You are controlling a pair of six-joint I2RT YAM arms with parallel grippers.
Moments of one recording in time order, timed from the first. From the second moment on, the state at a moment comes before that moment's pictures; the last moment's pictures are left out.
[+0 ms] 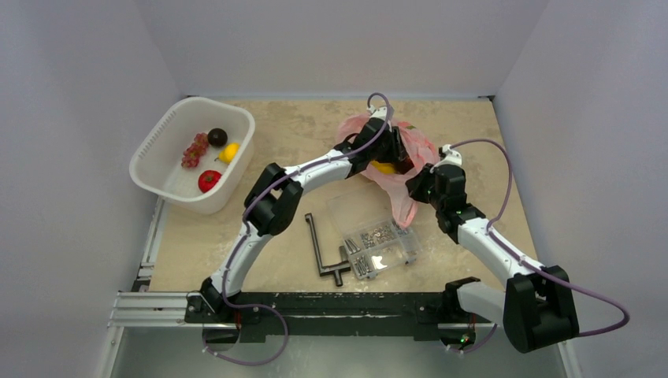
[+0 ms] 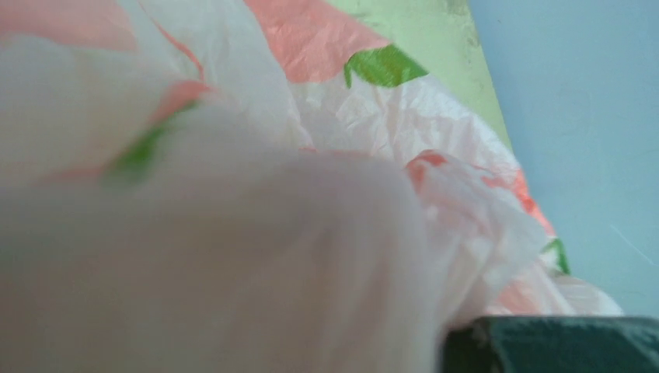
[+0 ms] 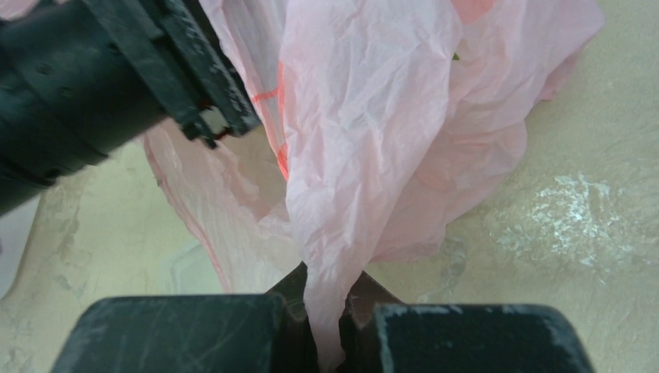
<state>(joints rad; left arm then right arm) -0.79 2.40 1.96 -0.01 0.01 -0.71 0.24 1.12 0.55 0.11 0.02 0.54</state>
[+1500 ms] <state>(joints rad) -0.44 1.29 1.53 -0.76 0.00 -0.56 0.24 1.29 0.76 -0.30 0.03 0.47</state>
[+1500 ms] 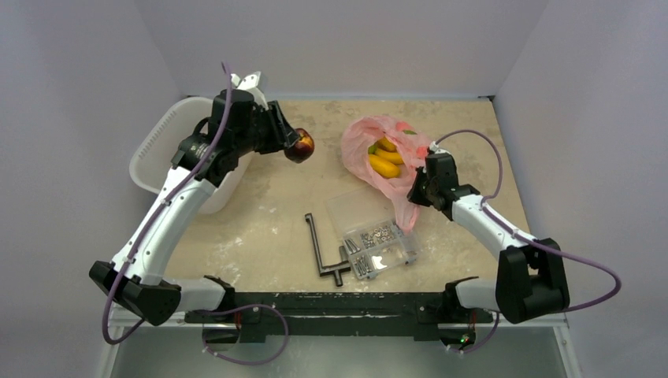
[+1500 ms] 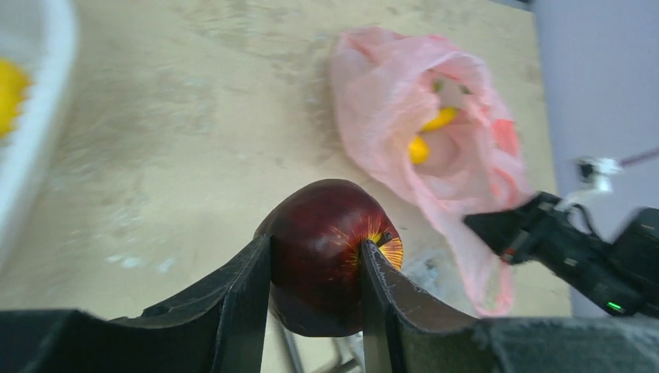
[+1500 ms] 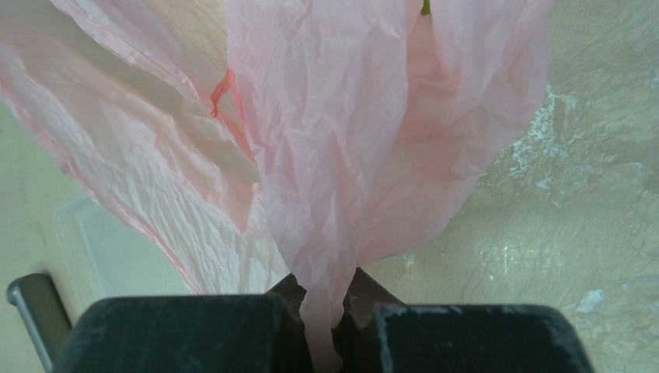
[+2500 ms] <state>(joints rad) 0.10 1.75 1.62 -0.83 -0.48 -0.46 0.24 1.28 1.03 -0.59 0.06 0.45</state>
